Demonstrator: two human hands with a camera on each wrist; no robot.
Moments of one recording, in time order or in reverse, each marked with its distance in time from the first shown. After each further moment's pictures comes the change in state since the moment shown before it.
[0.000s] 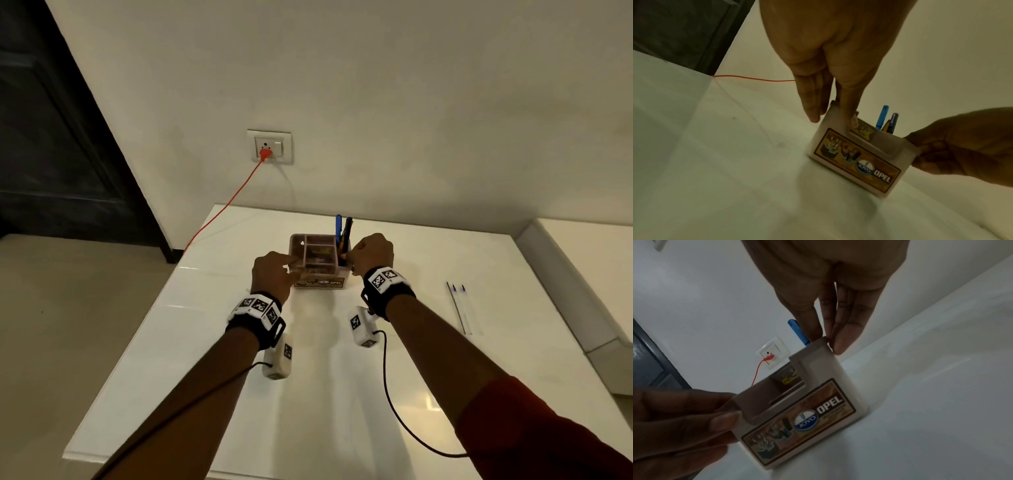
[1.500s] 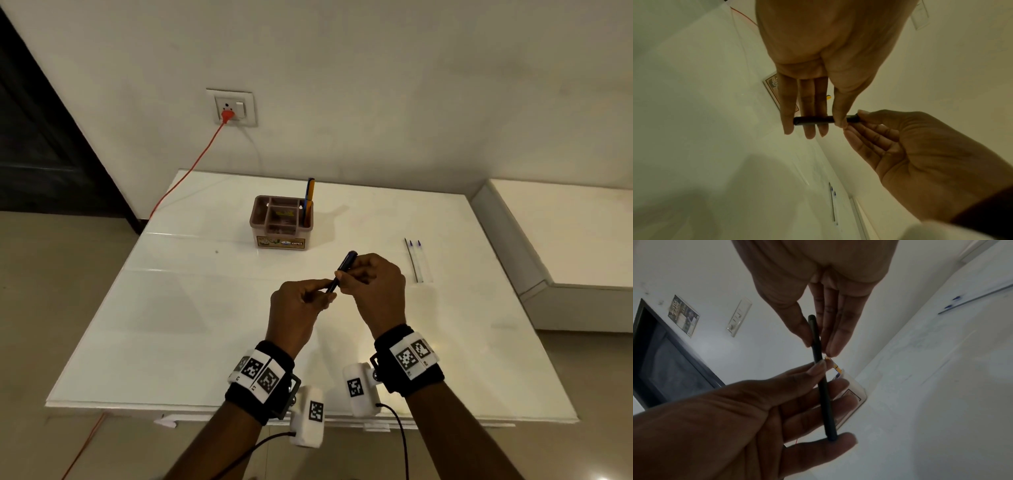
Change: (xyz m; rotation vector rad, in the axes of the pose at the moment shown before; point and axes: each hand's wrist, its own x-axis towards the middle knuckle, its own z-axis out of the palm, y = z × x) left_hand -0.179 0.061 0.036 -0.528 -0.236 -0.093; right_hand -0.190 0.070 -0.085 0.482 0.092 -0.153
